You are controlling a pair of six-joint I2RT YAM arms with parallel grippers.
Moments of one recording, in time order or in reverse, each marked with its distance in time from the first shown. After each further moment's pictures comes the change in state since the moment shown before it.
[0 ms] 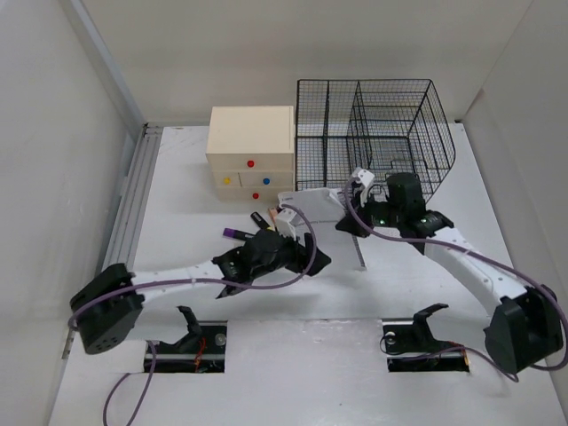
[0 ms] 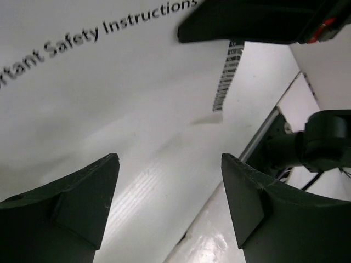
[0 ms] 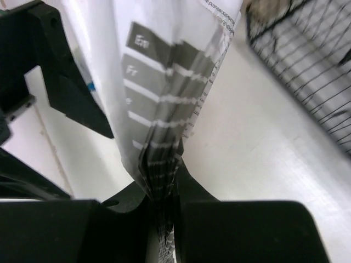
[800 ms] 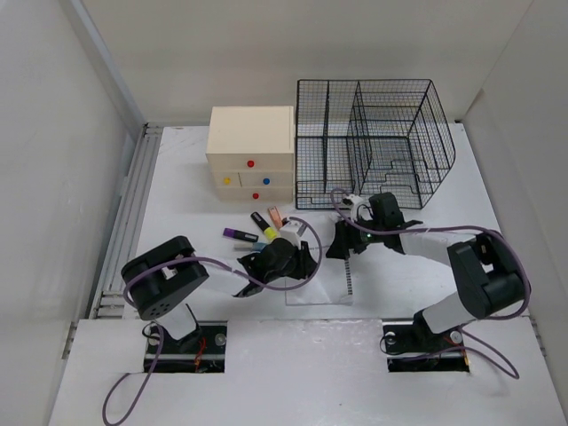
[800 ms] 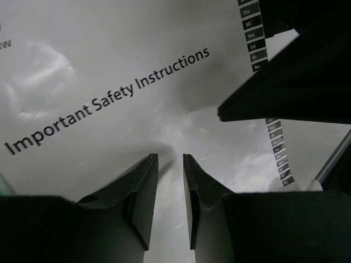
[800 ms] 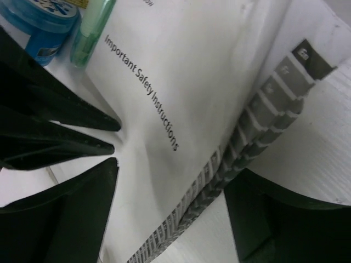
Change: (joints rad) left arm 0.017 0.291 -0.051 0.176 -0.081 -0.007; right arm -0.012 0.295 -0.148 0.218 -0.011 0.176
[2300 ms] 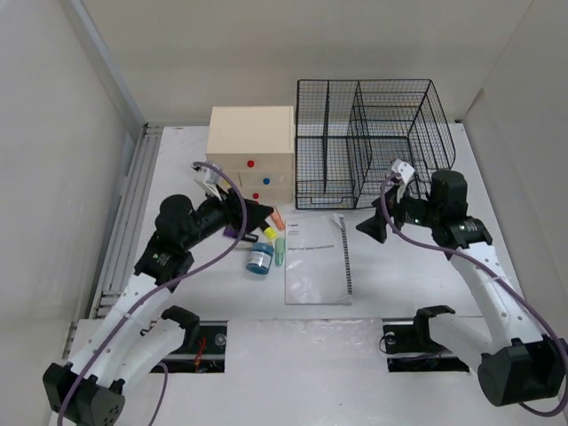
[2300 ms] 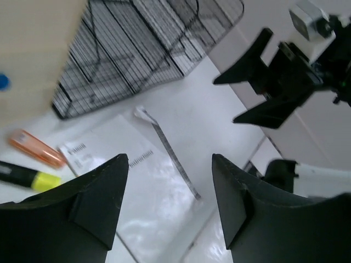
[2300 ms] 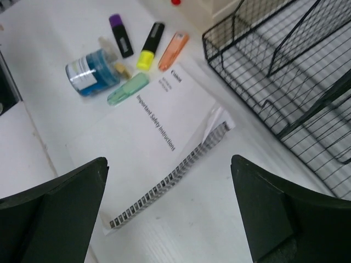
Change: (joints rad) left arm 0.600 -0.818 0.251 -0.618 0.518 0.145; right arm -0.248 -0.529 0.249 -0.433 -0.137 -0.348
